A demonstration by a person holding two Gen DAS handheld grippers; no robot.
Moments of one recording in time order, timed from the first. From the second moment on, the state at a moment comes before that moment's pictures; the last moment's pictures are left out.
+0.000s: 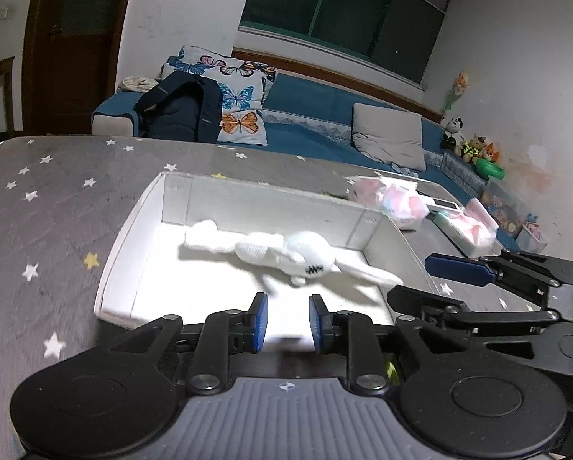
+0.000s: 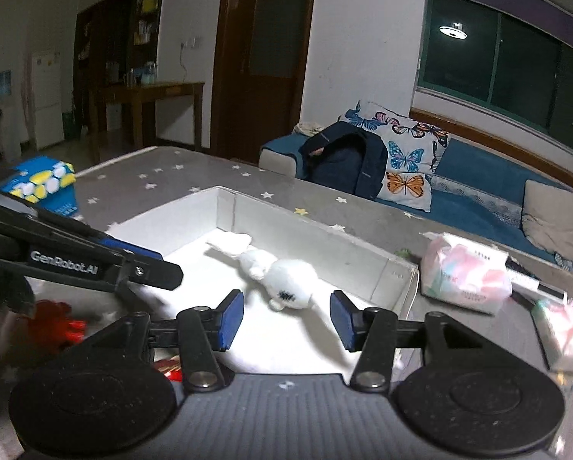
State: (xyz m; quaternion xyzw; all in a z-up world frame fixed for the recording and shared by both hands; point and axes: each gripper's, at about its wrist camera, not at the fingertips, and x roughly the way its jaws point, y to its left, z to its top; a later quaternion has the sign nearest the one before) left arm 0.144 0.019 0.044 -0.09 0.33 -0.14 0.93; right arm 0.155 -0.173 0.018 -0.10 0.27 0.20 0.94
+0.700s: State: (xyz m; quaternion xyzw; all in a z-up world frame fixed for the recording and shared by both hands) left arm 0.082 0.026 0.021 -0.11 0.36 -0.14 0.91; right arm 0.060 -0.177 -0.019 -0.03 0.30 0.22 0.93
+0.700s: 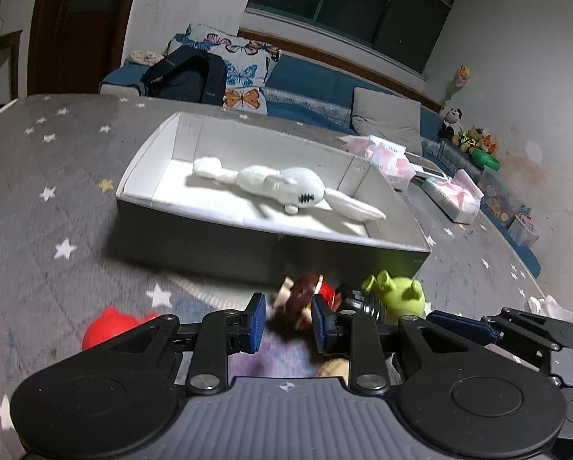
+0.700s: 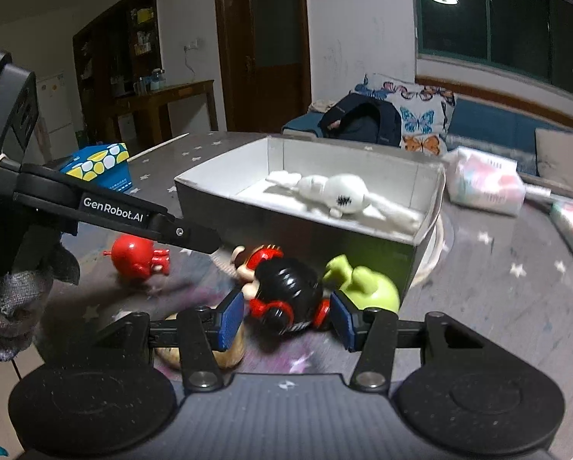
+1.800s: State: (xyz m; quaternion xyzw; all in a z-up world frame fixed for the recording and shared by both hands) left arm 0.051 0.017 0.006 -0.06 0.42 -0.22 0.88; right arm 0.046 -0.125 -0.052 -0.10 0.33 0.29 0.89
